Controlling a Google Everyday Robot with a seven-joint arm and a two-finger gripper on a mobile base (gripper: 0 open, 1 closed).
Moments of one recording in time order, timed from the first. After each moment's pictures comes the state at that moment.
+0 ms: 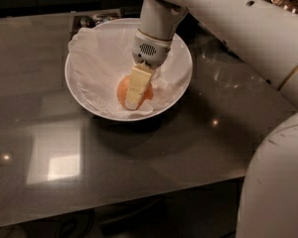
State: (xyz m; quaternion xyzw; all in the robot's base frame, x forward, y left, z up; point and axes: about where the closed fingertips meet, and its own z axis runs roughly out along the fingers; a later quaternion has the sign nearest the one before) arm 0.553 0.028 0.851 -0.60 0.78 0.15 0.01
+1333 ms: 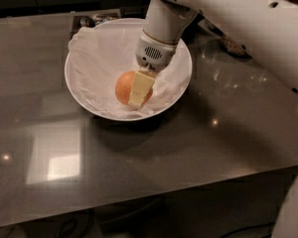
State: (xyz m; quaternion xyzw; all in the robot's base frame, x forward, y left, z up) arm 0.541 0.028 0.859 -0.61 0.77 0.16 0.06
